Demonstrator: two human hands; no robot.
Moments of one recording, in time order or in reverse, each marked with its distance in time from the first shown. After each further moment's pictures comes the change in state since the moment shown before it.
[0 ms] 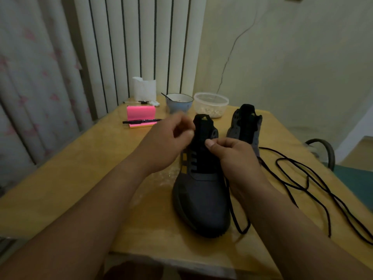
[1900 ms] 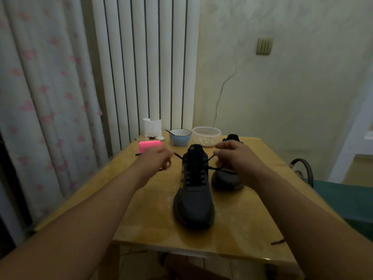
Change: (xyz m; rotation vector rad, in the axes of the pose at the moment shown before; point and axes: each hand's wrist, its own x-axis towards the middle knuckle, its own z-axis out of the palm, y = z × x) left_hand -0.015 0.032 -0.039 -0.107 -0.015 -0.407; right_hand -0.012 -0.062 -0.061 -0.102 -0.129 -0.079
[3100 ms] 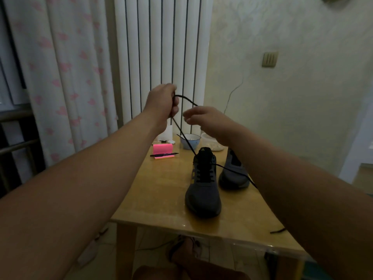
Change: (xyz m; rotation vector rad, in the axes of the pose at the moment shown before) left_hand -0.026 0.161 -0.060 -0.490 0.270 0.168; right_hand -0.010 -0.127 0.068 -0.344 -0.241 -0.344
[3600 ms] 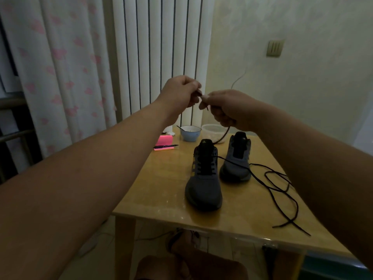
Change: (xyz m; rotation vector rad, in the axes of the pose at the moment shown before) left_hand 0.002 -0.013 0.024 0.280 -0.166 0.121; right_hand -0.010 -0.002 -0.043 0.128 -0.107 0.156
